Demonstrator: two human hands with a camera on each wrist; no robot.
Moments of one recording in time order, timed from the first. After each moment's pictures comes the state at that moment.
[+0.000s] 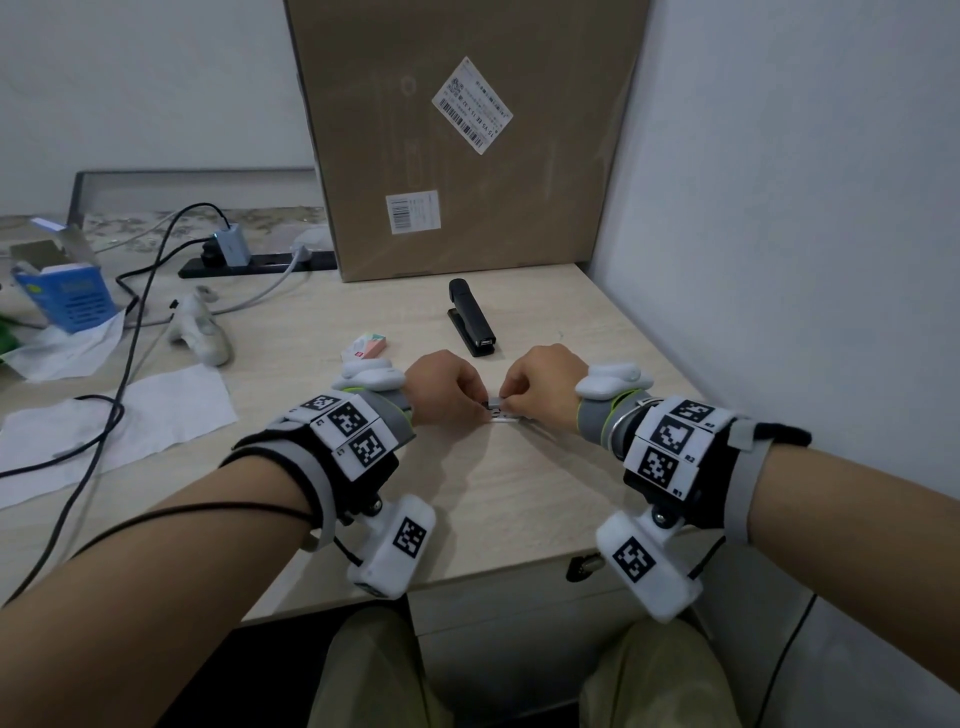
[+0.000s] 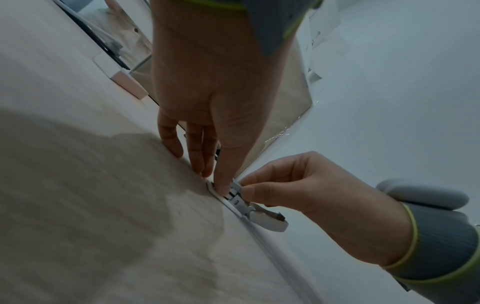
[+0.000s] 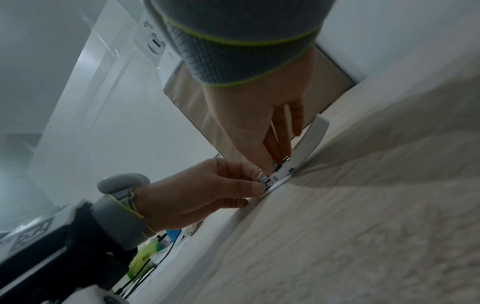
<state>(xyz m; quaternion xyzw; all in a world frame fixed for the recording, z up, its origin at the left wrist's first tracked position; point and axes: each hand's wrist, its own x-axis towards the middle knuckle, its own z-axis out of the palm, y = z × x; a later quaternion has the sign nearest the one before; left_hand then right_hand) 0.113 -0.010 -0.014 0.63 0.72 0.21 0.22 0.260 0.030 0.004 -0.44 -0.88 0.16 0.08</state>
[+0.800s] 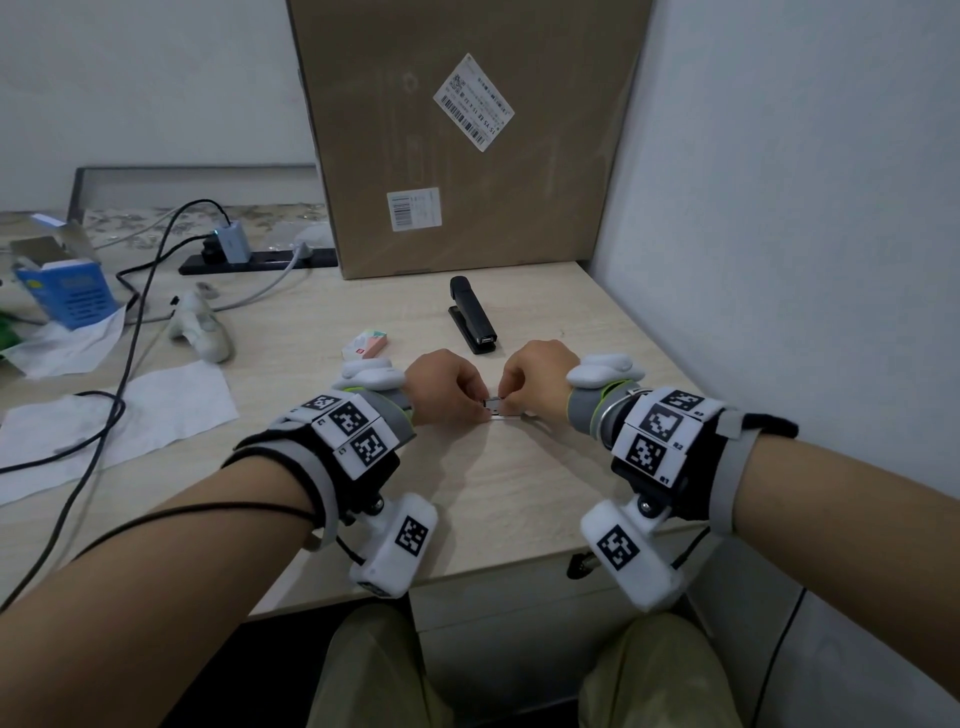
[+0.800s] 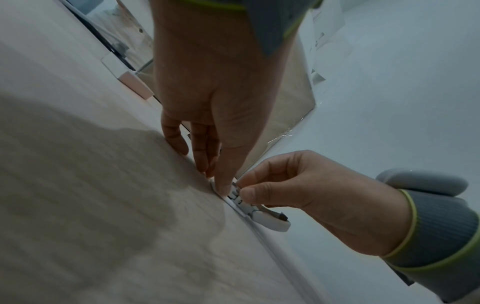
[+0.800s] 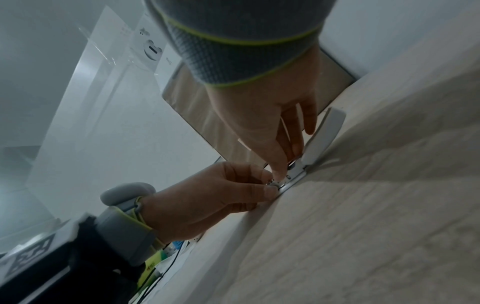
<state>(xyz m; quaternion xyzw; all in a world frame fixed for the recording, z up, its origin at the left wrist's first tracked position) 0.110 -0.011 -0.015 0.64 0.71 0.21 0.21 0.252 0.032 0.006 -0.45 -0.88 0.17 0.06</state>
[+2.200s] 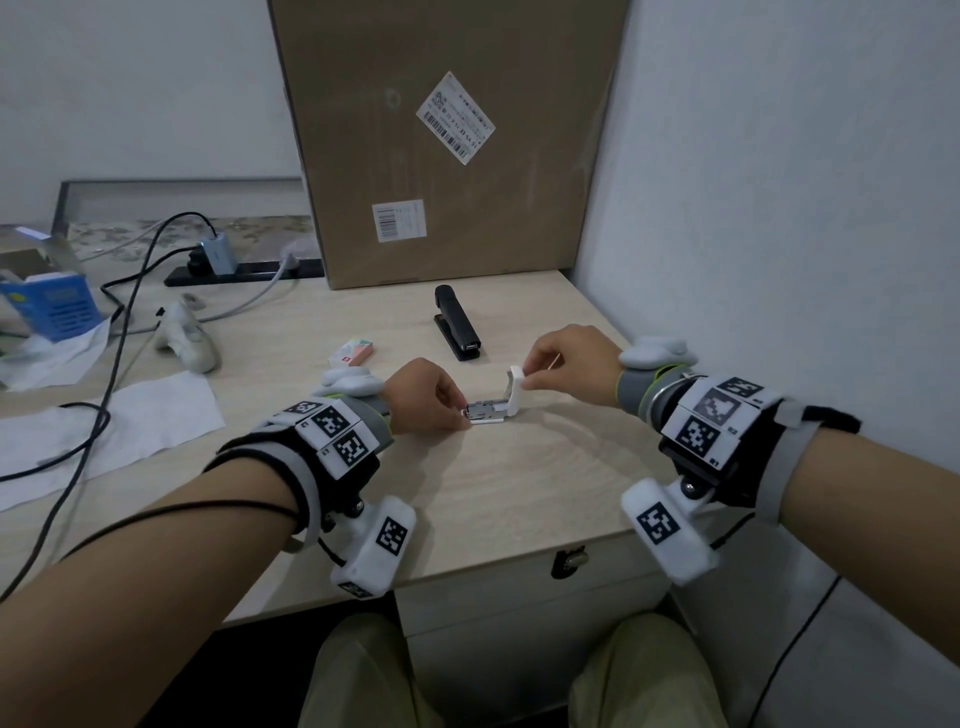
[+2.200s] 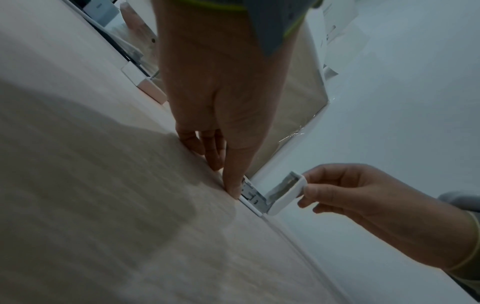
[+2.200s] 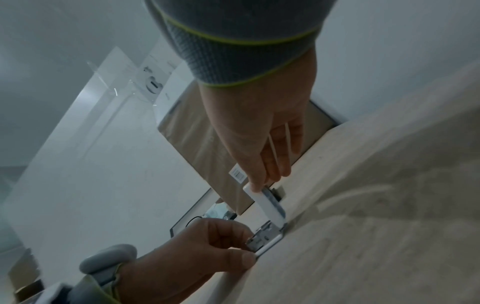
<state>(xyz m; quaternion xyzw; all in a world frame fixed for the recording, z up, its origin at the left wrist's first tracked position) 0.102 -0.011 -0.022 0.63 0.71 0.22 0.21 0.298 0.050 0.022 -0.42 -0.88 0.19 0.15</state>
